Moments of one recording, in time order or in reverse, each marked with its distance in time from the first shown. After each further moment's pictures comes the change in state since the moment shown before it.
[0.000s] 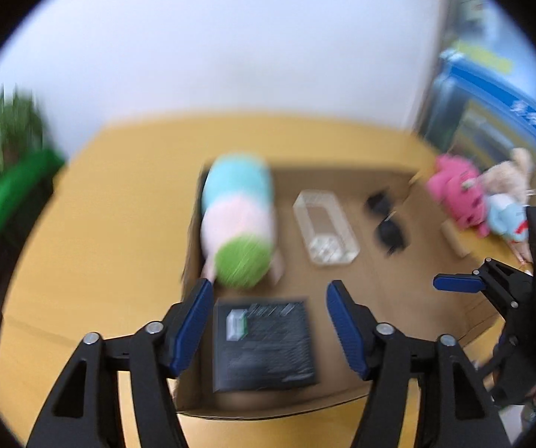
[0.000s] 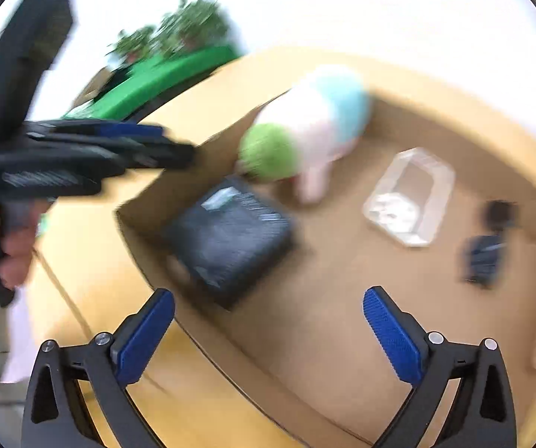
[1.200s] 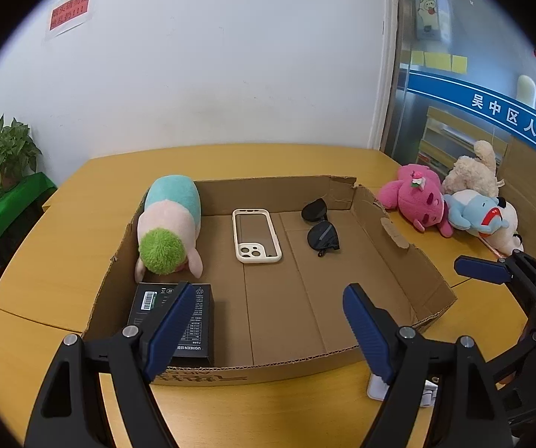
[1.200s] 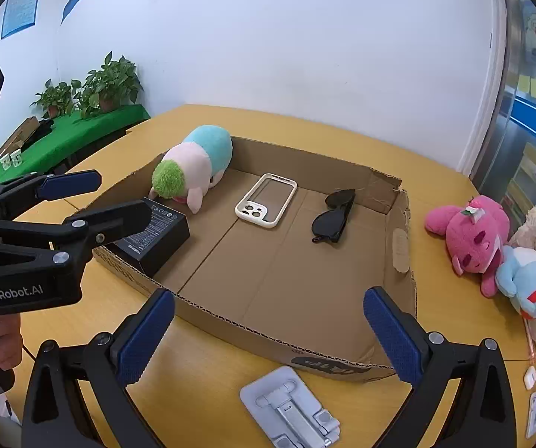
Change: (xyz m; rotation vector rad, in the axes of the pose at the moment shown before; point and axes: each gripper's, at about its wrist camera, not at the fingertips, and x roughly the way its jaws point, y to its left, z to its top) left arm -0.022 -0.110 -0.048 0.002 -0.088 -0.001; right arm -0.095 -0.017 -0.070 0.119 -0.174 -0.269
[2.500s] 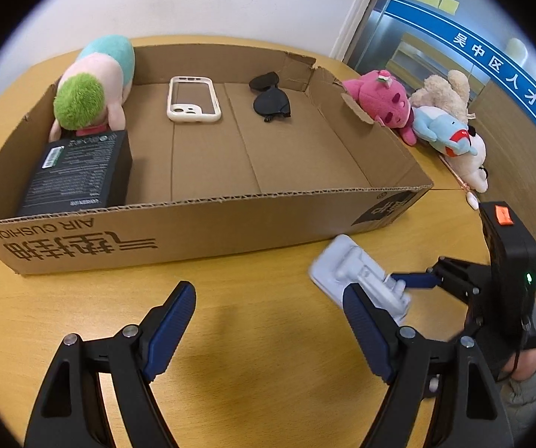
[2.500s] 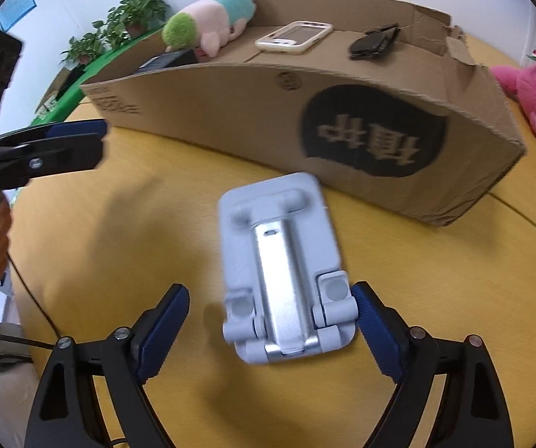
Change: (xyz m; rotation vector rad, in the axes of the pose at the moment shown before) left arm 0.052 -0.020 -0.088 -0.055 0.364 -0.239; right arm 0.067 -0.030 -0.127 0.038 0.375 0.324
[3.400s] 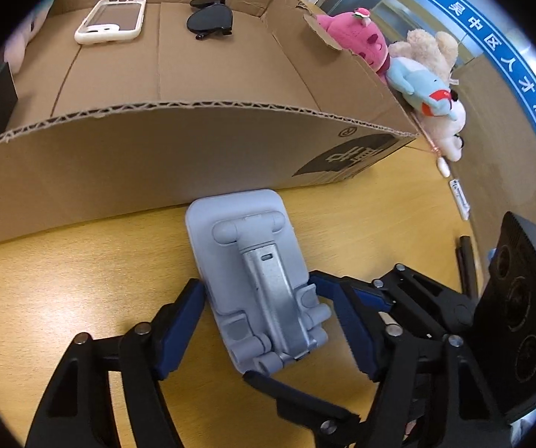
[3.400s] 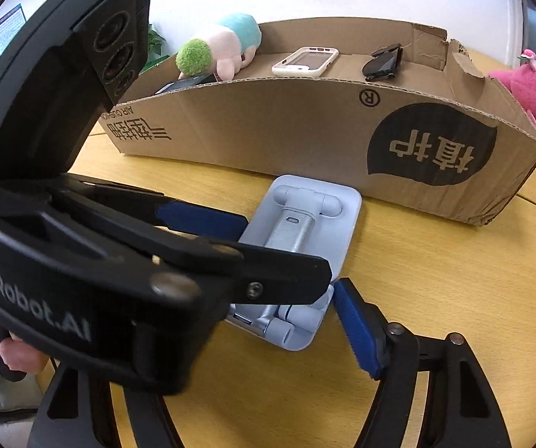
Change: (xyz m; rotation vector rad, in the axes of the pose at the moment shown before) left arm 0.073 -0.033 0.001 -0.036 0.243 -0.200; right arm 0.004 0.034 -0.002 0.076 -0.150 -0.032
